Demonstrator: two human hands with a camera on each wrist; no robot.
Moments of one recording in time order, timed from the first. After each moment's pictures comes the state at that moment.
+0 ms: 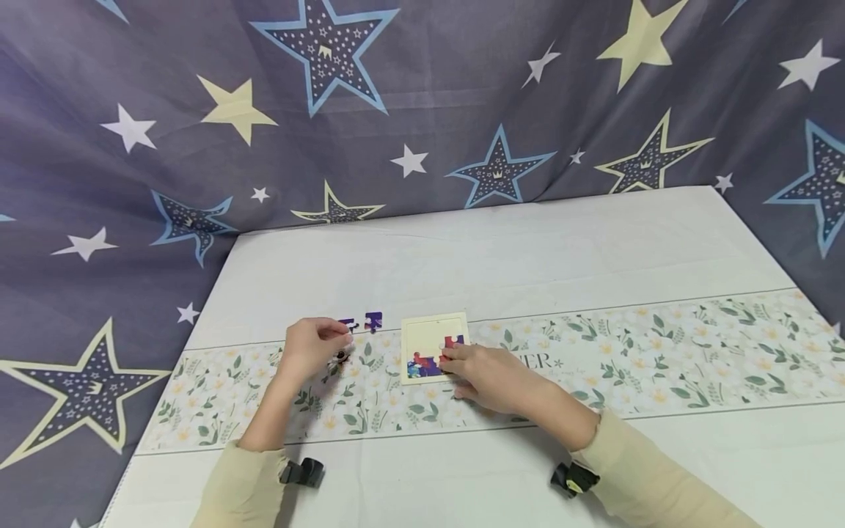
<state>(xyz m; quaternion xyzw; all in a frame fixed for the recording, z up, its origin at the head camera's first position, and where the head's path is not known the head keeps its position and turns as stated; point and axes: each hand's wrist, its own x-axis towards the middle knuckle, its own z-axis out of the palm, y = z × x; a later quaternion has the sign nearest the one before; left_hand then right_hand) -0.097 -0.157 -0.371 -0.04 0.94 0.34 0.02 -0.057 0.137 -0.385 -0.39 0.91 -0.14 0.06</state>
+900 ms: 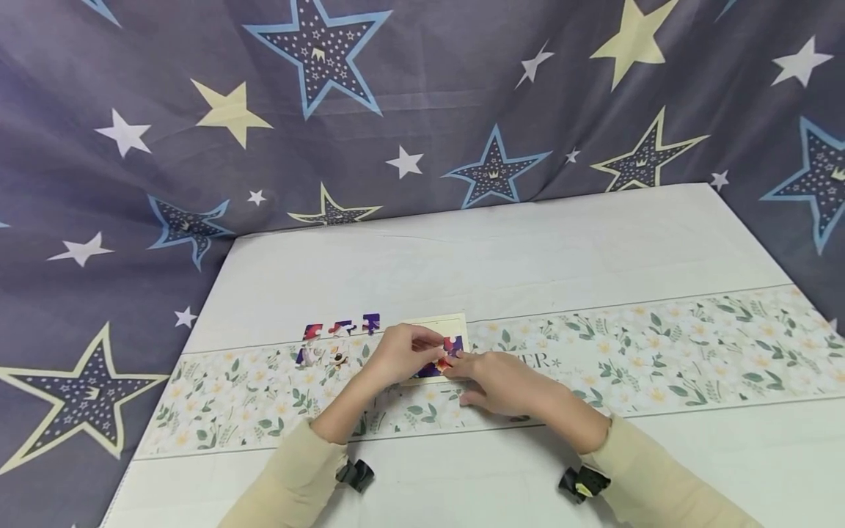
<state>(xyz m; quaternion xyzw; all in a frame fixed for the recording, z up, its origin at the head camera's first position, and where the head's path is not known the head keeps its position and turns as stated) -0.094 -0.050 -0.382 0.15 0.90 0.37 0.14 -0.055 0.152 -0.391 -0.39 0.89 -0.22 0.09</state>
